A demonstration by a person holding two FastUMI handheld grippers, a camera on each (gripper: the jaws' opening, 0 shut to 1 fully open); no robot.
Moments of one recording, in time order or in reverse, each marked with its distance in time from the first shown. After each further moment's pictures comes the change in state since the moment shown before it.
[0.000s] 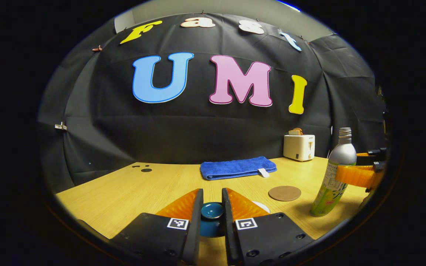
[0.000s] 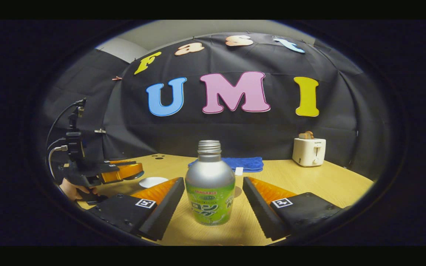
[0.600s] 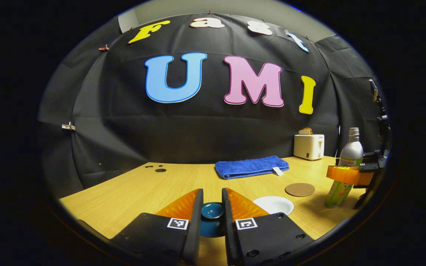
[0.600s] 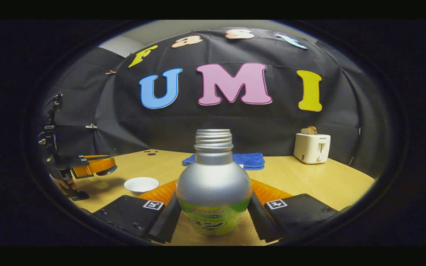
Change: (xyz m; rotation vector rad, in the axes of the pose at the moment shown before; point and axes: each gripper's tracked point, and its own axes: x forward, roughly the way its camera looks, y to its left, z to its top) left arm -0.008 0.042 -0.002 0.001 0.002 0.045; right arm 0.041 0.005 -0.021 -0.009 0.063 -0.020
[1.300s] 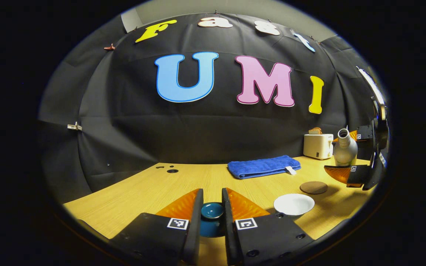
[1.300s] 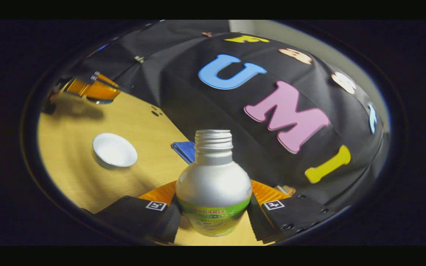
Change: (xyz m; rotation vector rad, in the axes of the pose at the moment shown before) left arm 0.003 0.045 -0.001 0.002 0.000 0.052; right arm 0.051 0.017 0.024 -0.952 0.003 0.010
